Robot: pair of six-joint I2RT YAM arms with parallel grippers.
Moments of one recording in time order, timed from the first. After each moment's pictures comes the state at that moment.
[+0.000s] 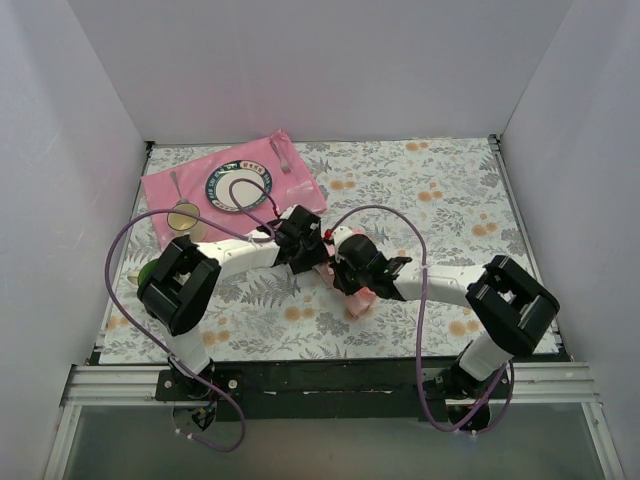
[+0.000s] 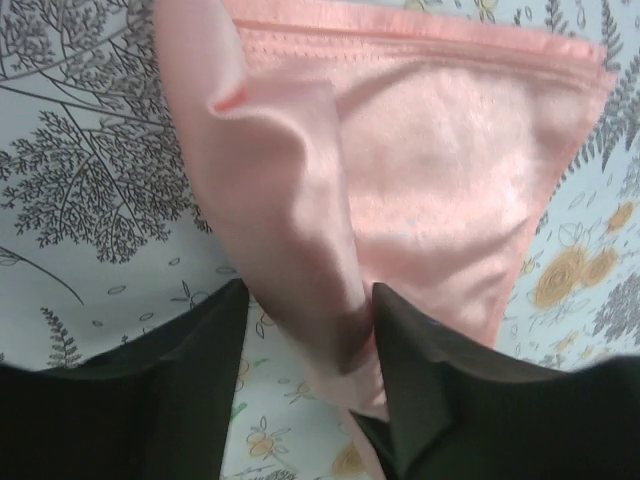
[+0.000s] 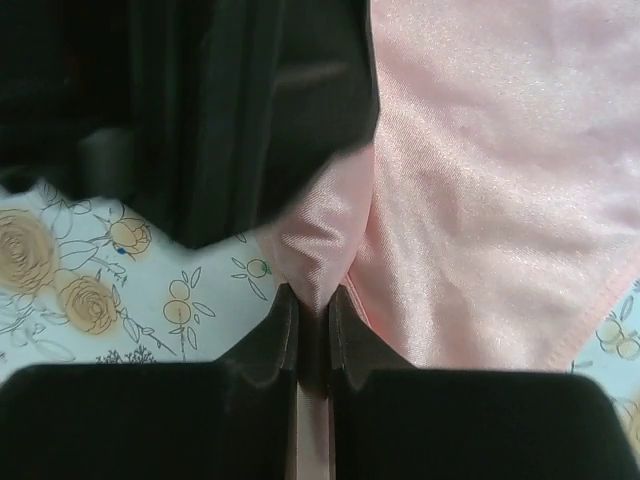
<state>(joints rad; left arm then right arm) -0.69 1.78 1.07 -0.27 -0.08 -1.00 0.93 1.59 0.79 -0.03 0.13 0.23</state>
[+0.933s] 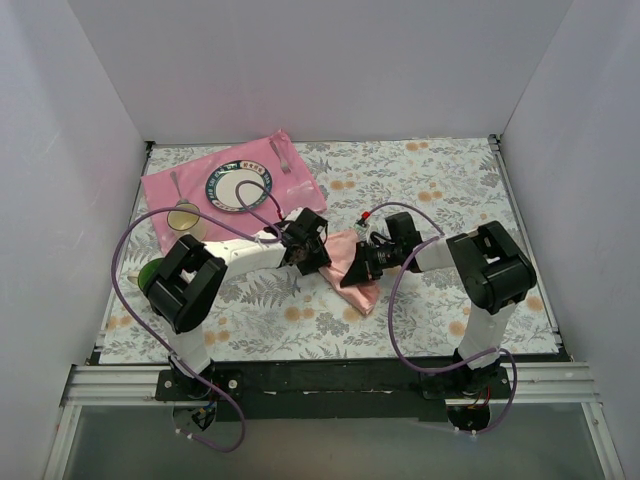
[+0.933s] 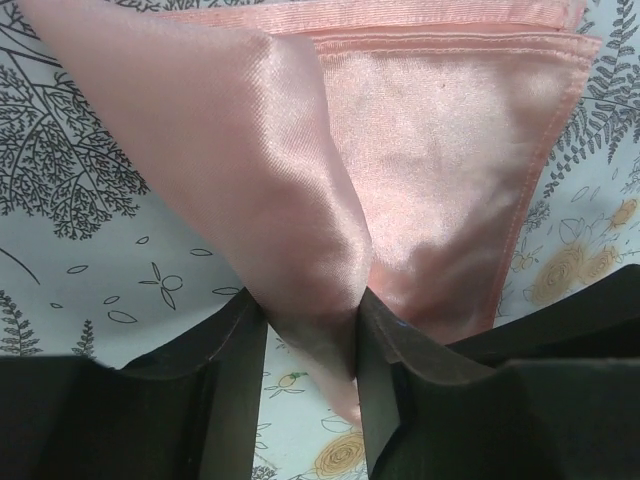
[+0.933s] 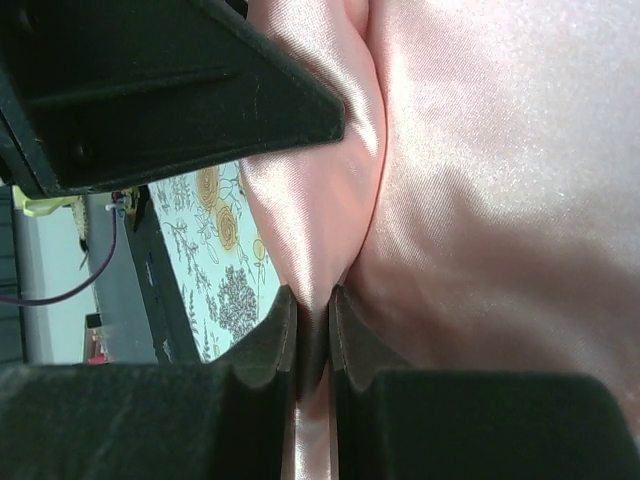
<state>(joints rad) -0.72 1.79 1.08 -0.30 -0.10 -1.05 0.44 1.85 0.75 0.23 -0.97 0.33</state>
